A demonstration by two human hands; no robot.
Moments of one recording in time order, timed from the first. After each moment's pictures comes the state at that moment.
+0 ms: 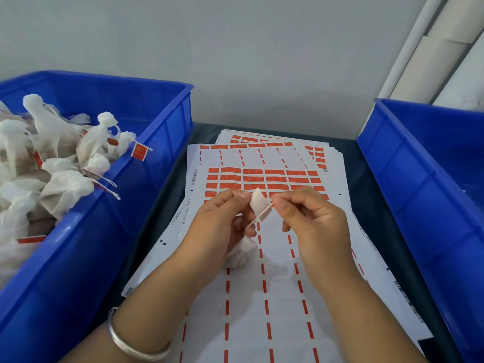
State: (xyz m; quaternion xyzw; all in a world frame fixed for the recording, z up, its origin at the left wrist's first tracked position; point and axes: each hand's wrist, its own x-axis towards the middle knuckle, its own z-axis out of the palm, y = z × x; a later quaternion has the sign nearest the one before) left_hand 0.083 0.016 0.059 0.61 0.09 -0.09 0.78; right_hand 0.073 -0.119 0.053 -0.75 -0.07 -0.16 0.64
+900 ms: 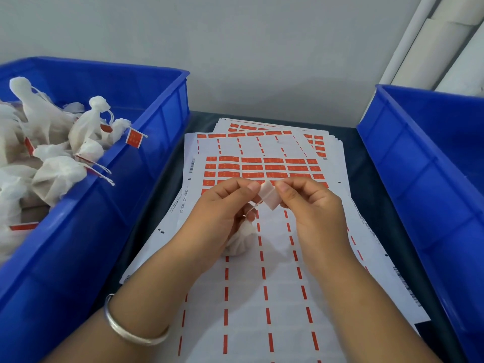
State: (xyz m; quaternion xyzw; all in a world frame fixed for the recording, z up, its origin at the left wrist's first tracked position) left_hand 0.079 0.017 0.059 0.68 0.01 -0.10 0.73; right_hand 0.080 -0.120 0.042 -0.76 -0.01 -0.14 0.64
